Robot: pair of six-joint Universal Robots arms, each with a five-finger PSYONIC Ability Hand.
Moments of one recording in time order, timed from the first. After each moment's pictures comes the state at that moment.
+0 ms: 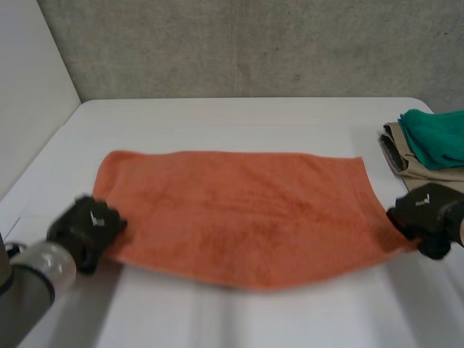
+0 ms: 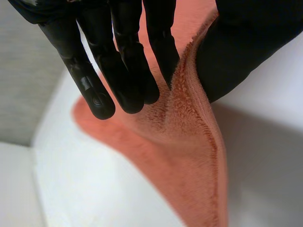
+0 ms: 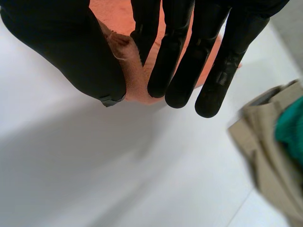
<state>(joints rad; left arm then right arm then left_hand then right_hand) 4.44 -1.61 -1.98 3.07 -1.52 4.03 1.58 -1.42 1.69 0.48 1.29 2.16 1.14 1.20 1.19 1.20 0.98 0.99 1.18 1.18 1.19 0.99</state>
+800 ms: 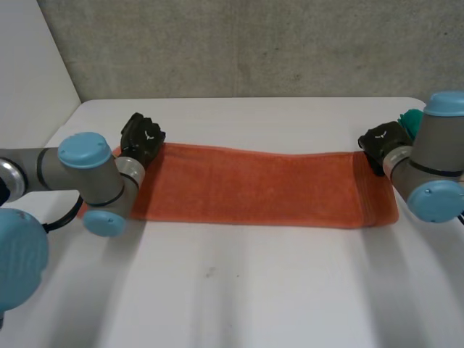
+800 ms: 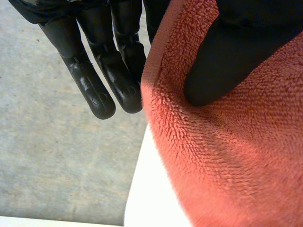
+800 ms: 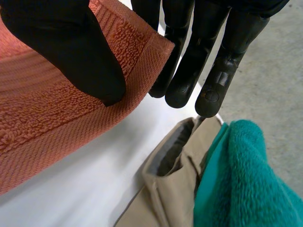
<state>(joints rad) 4.39 -2.55 -1.00 3.55 -1.51 4.14 1.79 -0.70 0.92 0.08 1.57 2.42 1.14 1.20 1.19 1.20 0.98 0.99 1.18 1.18 1.19 1.00</state>
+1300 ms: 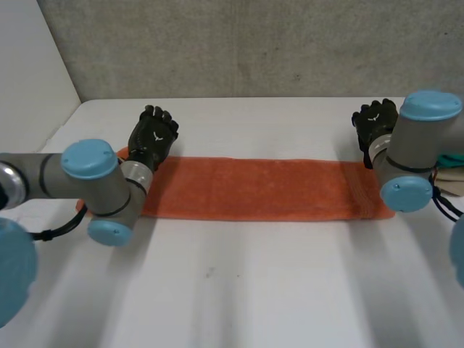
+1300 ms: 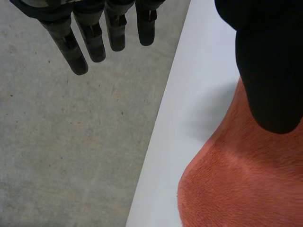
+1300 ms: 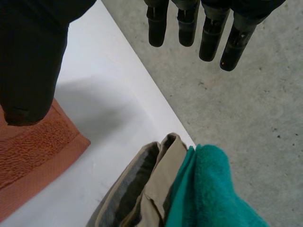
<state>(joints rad) 4.34 -2.42 -1.19 3.63 -1.51 4.09 1.84 -0.61 0.76 0.00 1.66 2.43 0.19 0.20 0.21 0.21 0.05 0.20 0.22 0.22 0.24 0.06</state>
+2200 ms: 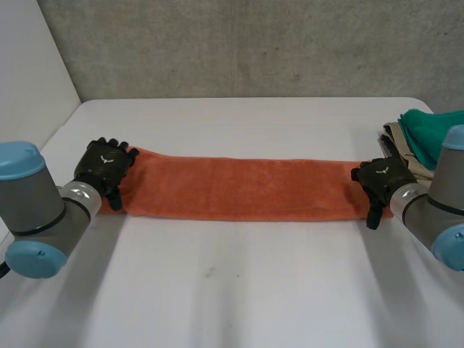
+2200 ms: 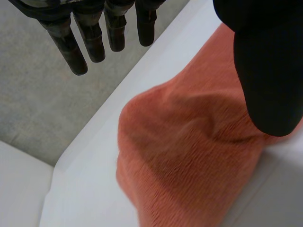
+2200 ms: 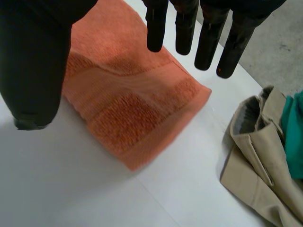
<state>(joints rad) 4.52 -2.10 -1.60 3.49 -1.43 3.75 1.75 -0.96 1.42 -0.02 1.45 2.56 0.19 0.20 0.21 0.21 0.05 0.27 0.31 0.32 0.31 0.14</state>
